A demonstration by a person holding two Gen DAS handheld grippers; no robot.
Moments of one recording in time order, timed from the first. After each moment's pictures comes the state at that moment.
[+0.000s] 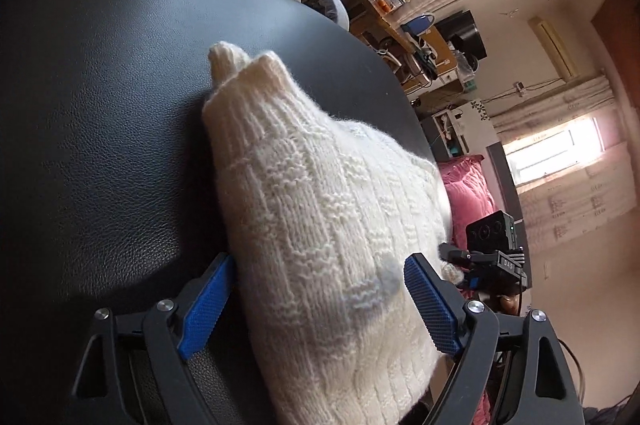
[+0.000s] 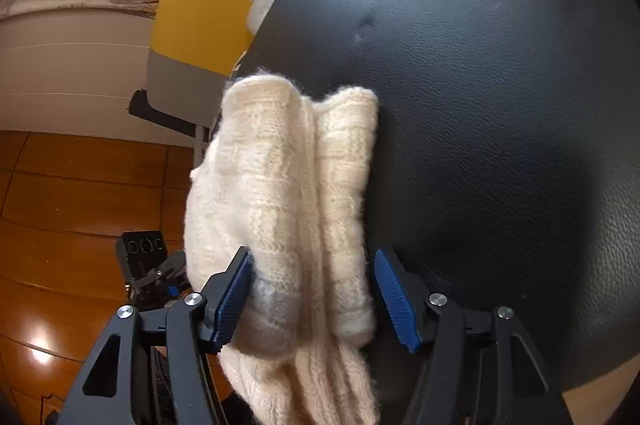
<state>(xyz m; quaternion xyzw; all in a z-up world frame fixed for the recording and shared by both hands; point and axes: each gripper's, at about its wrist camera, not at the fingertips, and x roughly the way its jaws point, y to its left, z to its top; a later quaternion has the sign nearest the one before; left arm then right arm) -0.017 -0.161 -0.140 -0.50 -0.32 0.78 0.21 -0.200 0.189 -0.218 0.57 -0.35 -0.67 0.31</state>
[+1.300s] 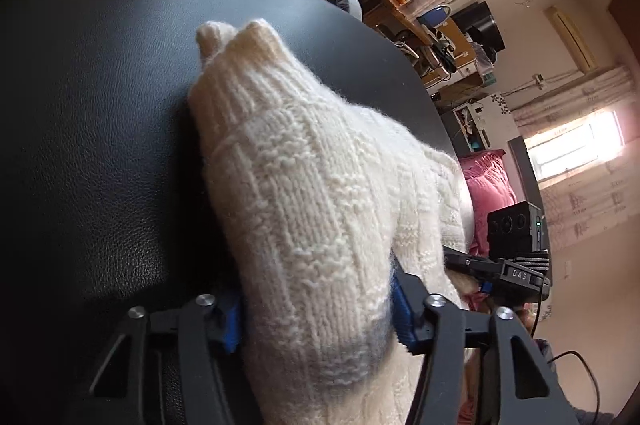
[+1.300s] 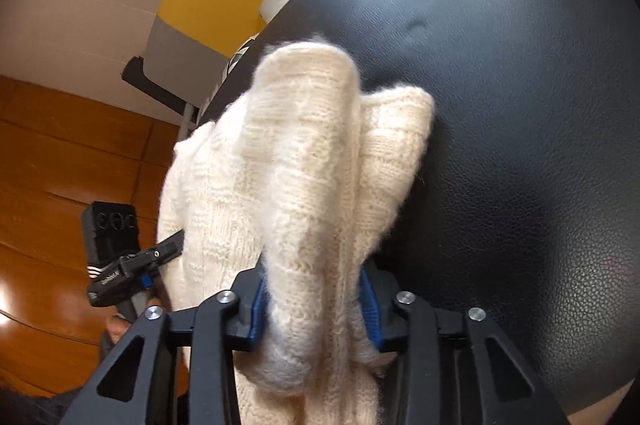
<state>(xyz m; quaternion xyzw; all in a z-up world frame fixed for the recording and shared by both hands) -0.030 -0.140 -0.145 -0.51 -0.29 0.79 0.18 -0.188 0.107 -0.185 0.56 -0.25 -0.72 0.31</state>
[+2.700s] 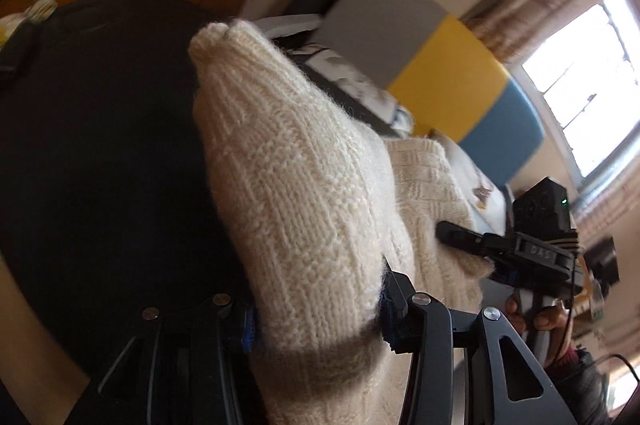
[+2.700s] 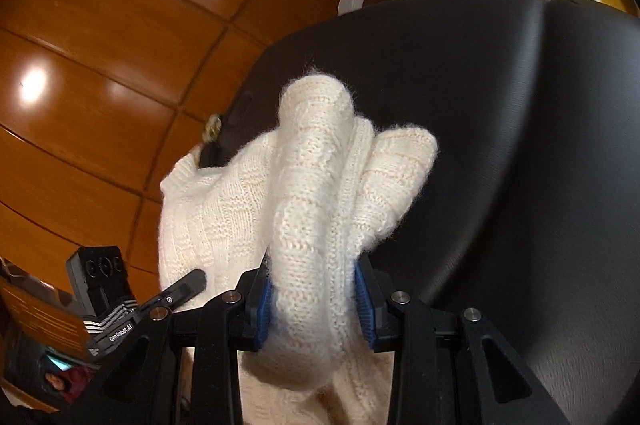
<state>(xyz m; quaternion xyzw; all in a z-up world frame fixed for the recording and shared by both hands) 0.256 -0.478 -0.122 -0.29 -0.40 0.83 -0.27 -0.211 -0.450 -0.151 0.58 0.01 -0.54 0.61</state>
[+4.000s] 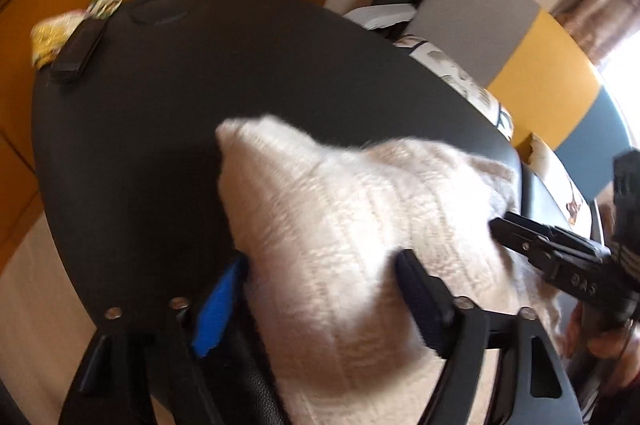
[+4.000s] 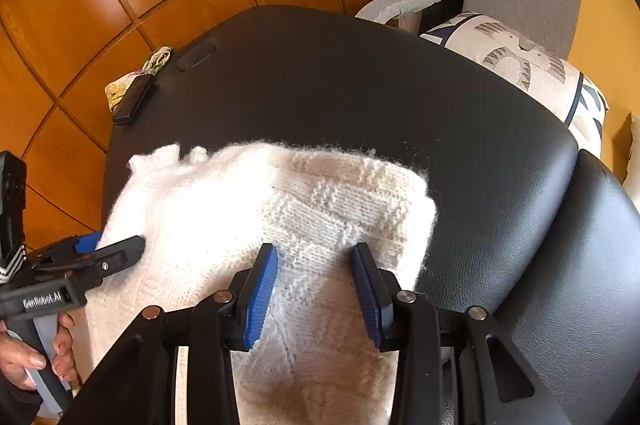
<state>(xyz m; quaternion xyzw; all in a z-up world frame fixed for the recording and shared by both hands) 0.241 -0.515 -0.140 -0.35 -0.38 0.75 -0.40 -0.140 -0.517 -0.134 0.44 0.23 -0.63 0.59</state>
